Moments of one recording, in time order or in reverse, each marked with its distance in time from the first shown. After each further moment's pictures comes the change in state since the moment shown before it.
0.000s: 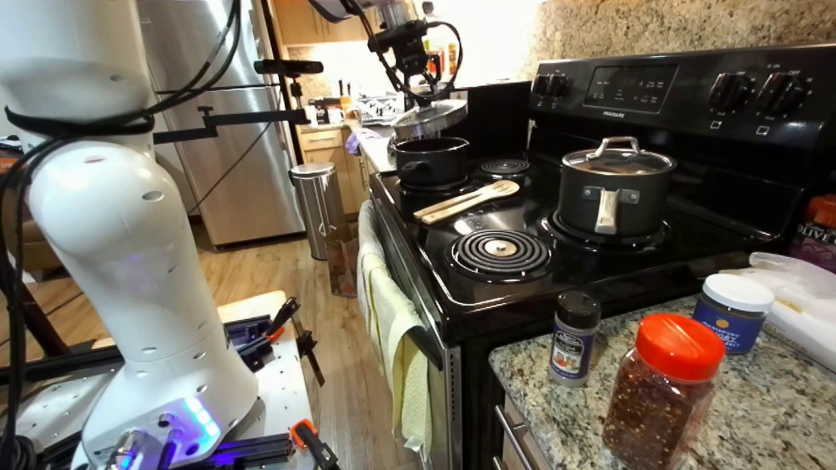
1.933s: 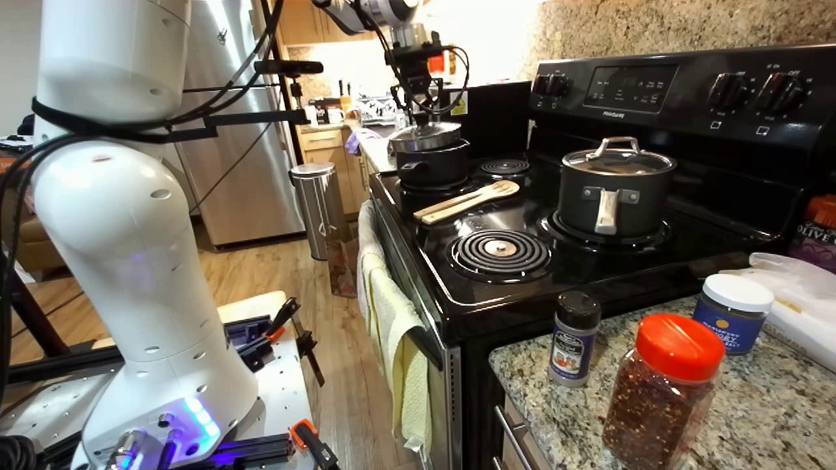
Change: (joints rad) arm 0.048 0.233 0.006 0.258 0.009 -0.190 -0.203
